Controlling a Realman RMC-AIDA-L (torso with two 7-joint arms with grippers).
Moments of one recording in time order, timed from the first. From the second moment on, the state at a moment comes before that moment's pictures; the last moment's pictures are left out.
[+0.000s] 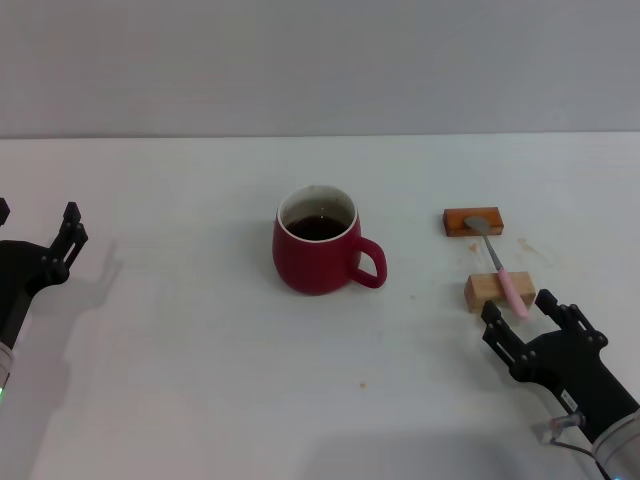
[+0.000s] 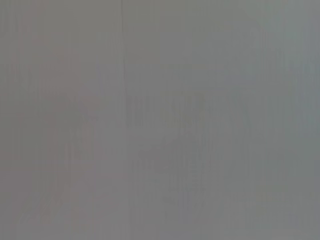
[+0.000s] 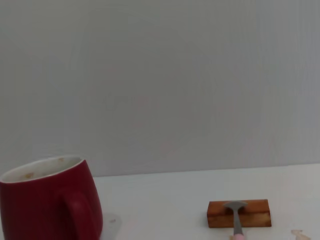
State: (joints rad) left arm -0.30 -2.07 -0.82 -0.23 2.23 1.18 -0.04; right arm 0.26 2.09 0.32 0.38 -2.03 -1.09 0.11
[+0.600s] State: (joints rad) left arm -0.30 -2.07 -0.82 -0.23 2.23 1.18 -0.04; right arm 0.26 2.09 0.33 0.39 -2.03 -1.09 0.13
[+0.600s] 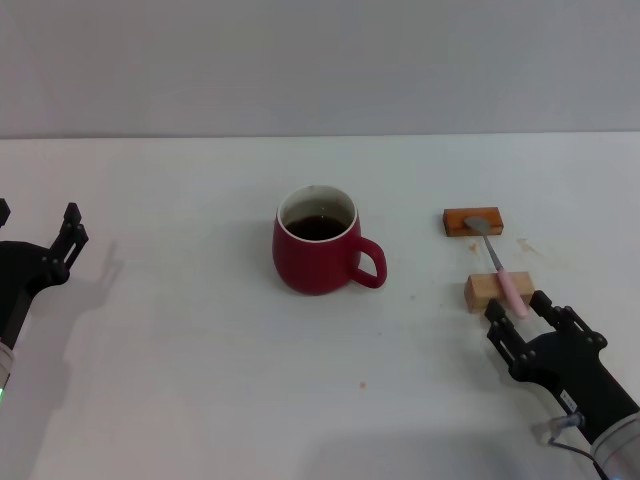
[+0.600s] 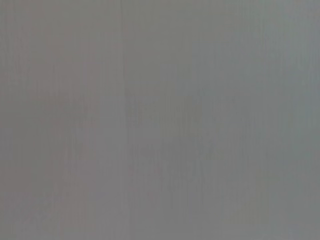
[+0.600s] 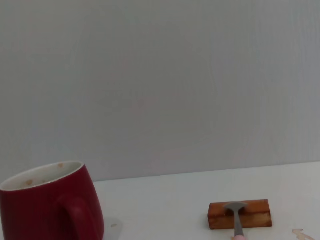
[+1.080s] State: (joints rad) left arm -0.30 -2.07 -0.82 -0.23 2.23 1.17 -0.04; right arm 0.26 2.09 0.33 0.39 -2.03 -1.09 0.13
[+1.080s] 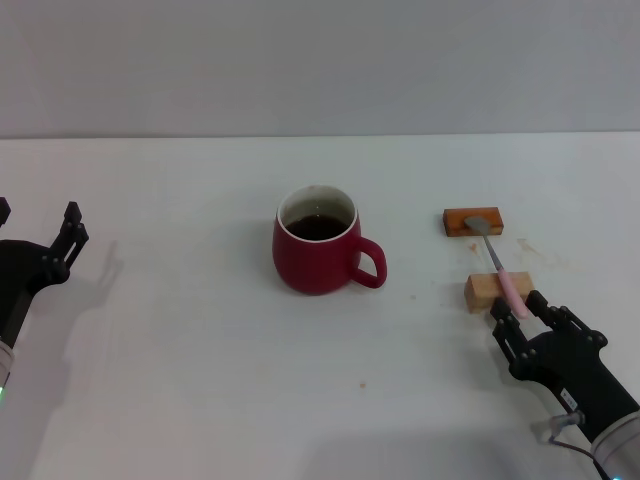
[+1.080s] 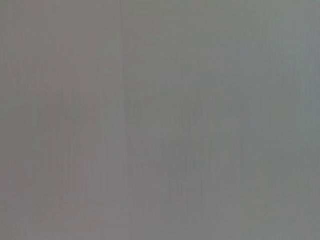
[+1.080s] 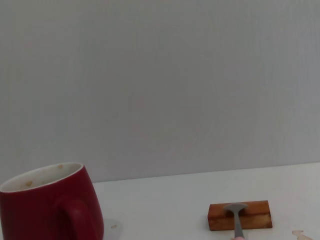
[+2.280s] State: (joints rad) left arm -0.30 -2.07 -0.81 -0.22 2.23 1.17 -0.04; right arm 0.27 2.09 0.34 0.39 -2.02 -1.06 0.13
